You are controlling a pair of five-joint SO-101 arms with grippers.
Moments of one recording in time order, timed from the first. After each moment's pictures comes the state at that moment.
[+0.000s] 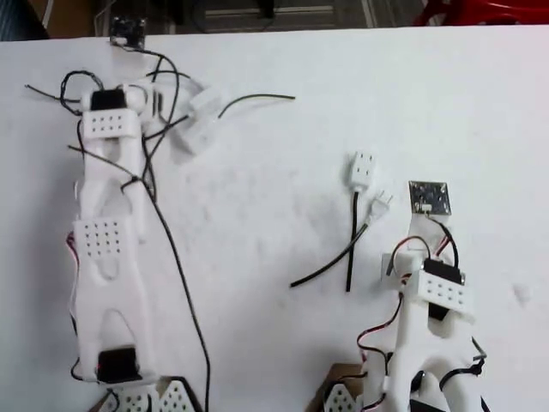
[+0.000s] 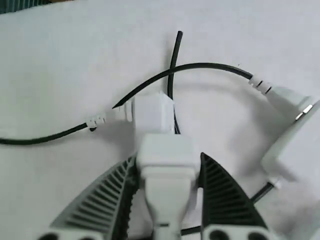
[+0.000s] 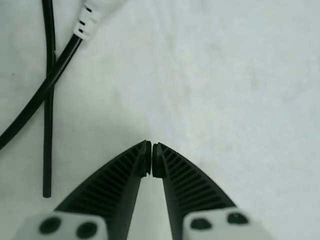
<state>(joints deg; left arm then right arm) -13.1 69.5 -70.6 60.5 -12.4 18.0 -36.4 70.3 42.6 17.6</state>
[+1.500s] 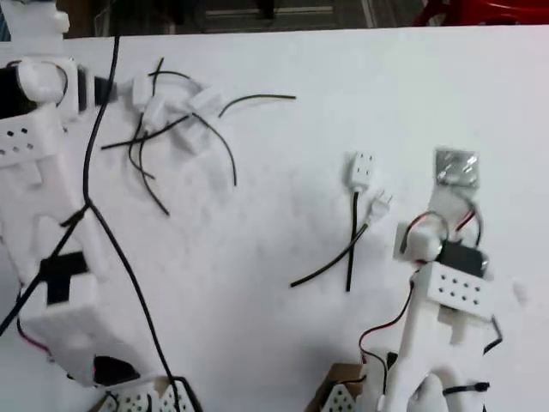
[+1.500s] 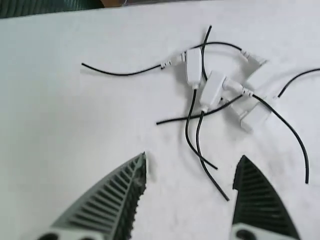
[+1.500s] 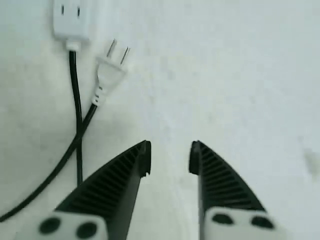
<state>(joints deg) -19.0 12.8 -51.3 102.5 -11.3 17.8 -43.4 48.9 61.2 9.9</state>
